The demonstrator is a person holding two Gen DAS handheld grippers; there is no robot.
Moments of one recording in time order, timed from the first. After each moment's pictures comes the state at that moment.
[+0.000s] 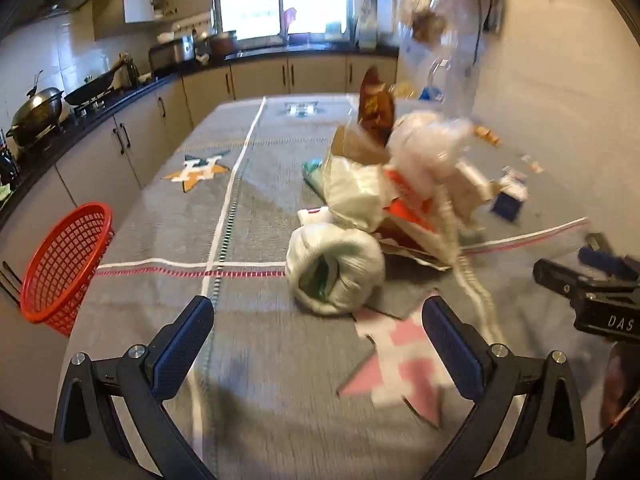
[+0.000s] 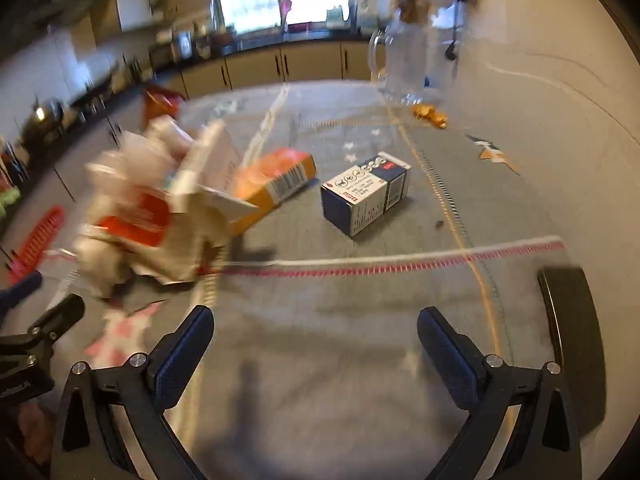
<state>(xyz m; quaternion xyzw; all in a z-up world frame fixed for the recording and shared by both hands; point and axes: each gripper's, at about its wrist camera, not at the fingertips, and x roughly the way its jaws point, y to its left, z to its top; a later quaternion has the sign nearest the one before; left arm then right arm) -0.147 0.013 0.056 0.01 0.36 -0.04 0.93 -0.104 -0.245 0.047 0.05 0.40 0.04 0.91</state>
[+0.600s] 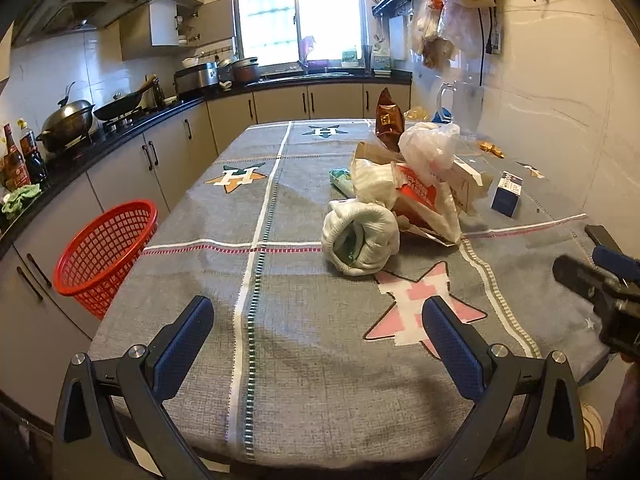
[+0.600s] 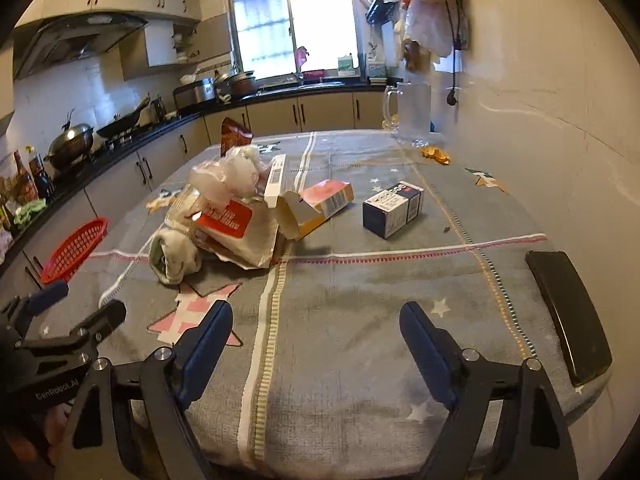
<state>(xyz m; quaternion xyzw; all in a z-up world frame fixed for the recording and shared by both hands) -0.178 0.030 0.044 0.03 0.32 0.00 0.95 -0.176 -0.212 0.061 0.04 0.33 0.05 0.94</state>
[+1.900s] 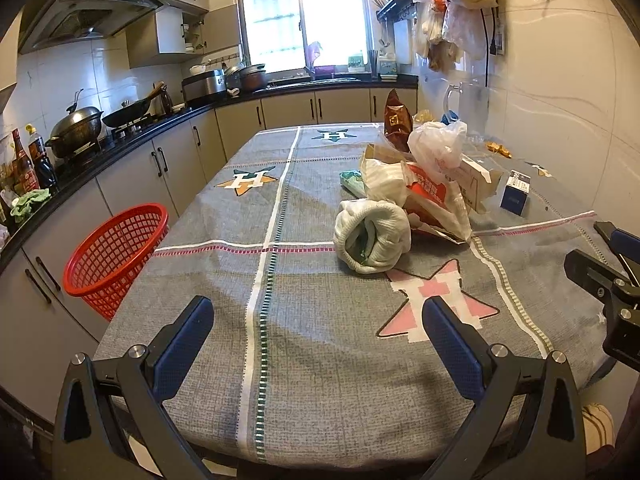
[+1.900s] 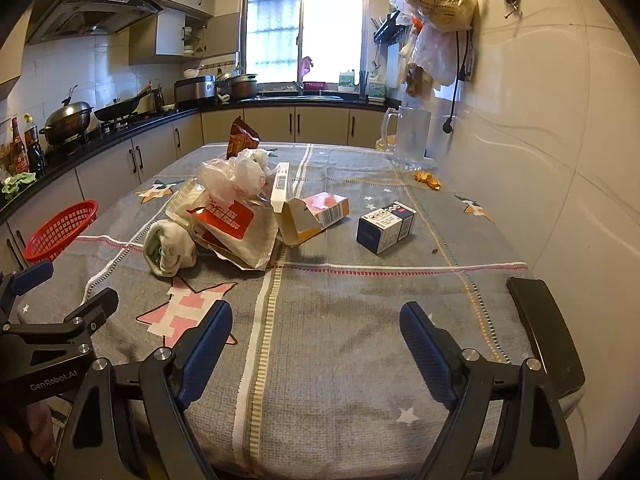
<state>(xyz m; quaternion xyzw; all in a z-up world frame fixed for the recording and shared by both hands) -0.182 0.031 0.038 0.04 0.31 0.02 0.95 -0.188 -0.197 0.069 -0.02 0.30 0.03 0.95</state>
